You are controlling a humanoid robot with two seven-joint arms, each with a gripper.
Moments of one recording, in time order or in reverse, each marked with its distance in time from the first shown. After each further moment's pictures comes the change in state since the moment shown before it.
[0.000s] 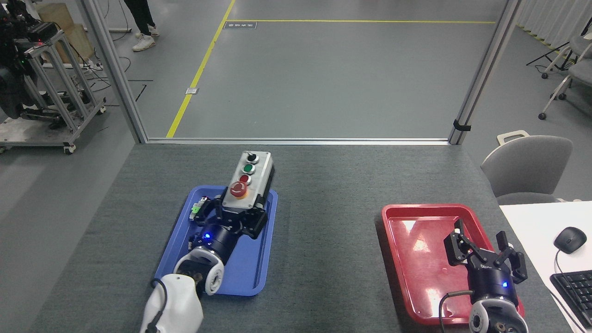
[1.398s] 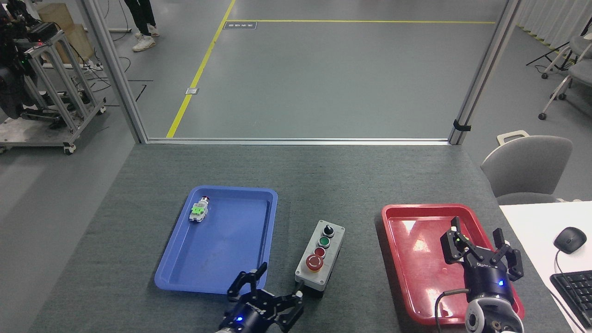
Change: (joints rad) left arm 0.309 0.094 -0.286 -0.272 0.001 0.137 -0.036; right arm -0.008 0.011 0.007 0.002 0.013 -0.009 -0.011
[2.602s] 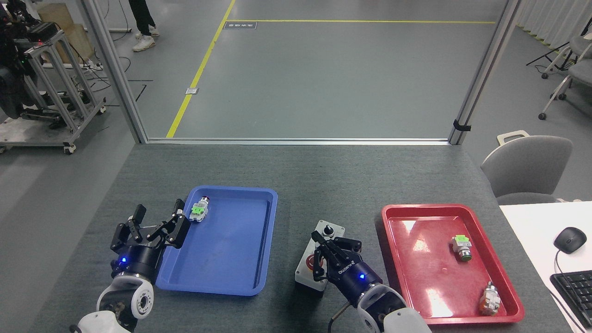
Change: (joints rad) left arm -0.092 0.031 0.591 0.011 0.160 -0.100 0.002; right arm -0.166 0.125 0.494 0.229 0.293 -0.272 0.007
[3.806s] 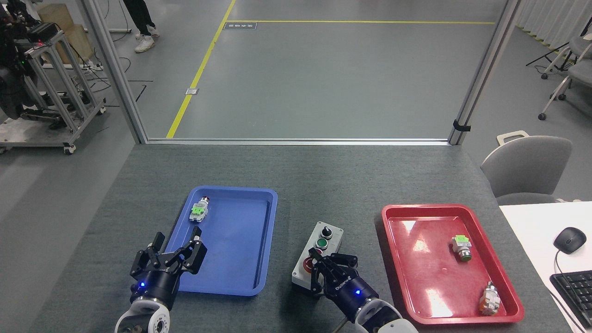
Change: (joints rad) left arm 0.075 -0.053 -0.032 0.043 -0.004 -0.001 0.003; right arm 0.015 0.003 0.037 0.129 0.060 0.002 -0.073
